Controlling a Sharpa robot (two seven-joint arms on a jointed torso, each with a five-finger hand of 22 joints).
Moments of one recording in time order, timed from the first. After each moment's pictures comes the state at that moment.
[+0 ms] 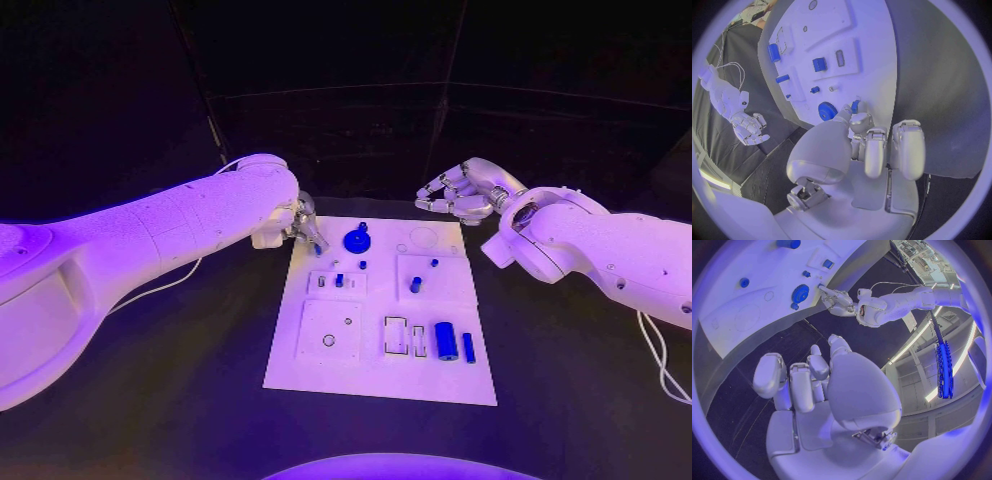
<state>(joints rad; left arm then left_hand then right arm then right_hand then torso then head) 1.32 -0.43 -0.04 0.90 -1.06 0.36 -0.55 1.31 0.19 0.06 0.05 0.05 0.90 0.06 0.52 0.47 1.25 -0.01 1.13 1.00 1.47 -0.08 1.57 1.31 0.04 1.47 0.04 1.46 1.31 1.28 -0.75 -0.03 1.39 -0.88 -0.34 0.02 1.40 -0.01 -0.08 0.24 0.46 0.95 0.15 0.14 0.07 1.27 0.07 1.20 1.15 1.46 0.00 1.42 1.31 0.09 1.31 0.10 1.37 1.14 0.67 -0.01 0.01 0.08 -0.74</state>
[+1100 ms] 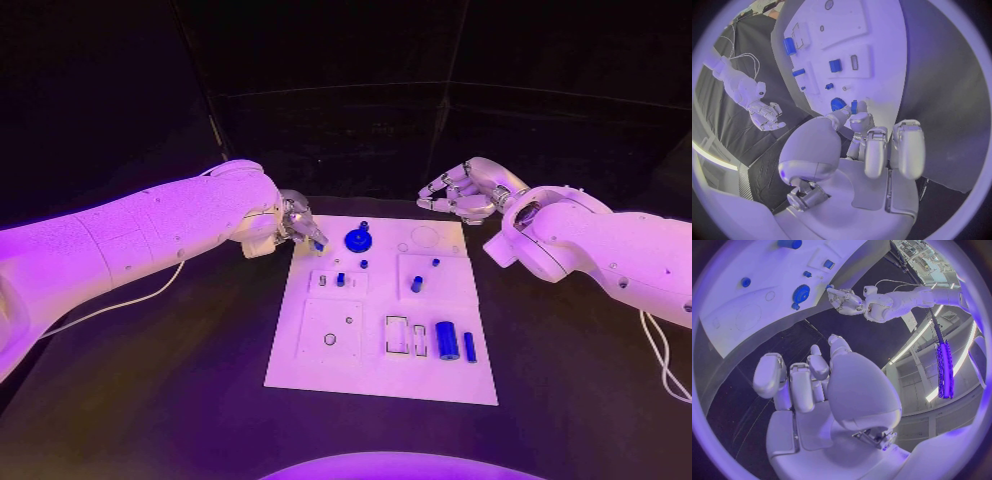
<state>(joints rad) 1.32 -0.59 -0.05 1.13 -0.94 0.21 -0.52 1.11 0.05 0.50 0.02 0.05 0.89 0.07 0.60 0.52 1.27 -0.01 1.12 0.97 1.47 -0.08 1.57 1.31 0.04 1.47 0.03 1.46 1.31 1.28 -0.75 -0.03 1.39 -0.88 -0.34 0.02 1.40 -0.01 -0.08 0.24 0.46 0.95 0.15 0.14 0.07 1.27 0.07 1.20 1.15 1.46 0.00 1.42 1.31 0.09 1.31 0.10 1.37 1.14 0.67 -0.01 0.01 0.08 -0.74</state>
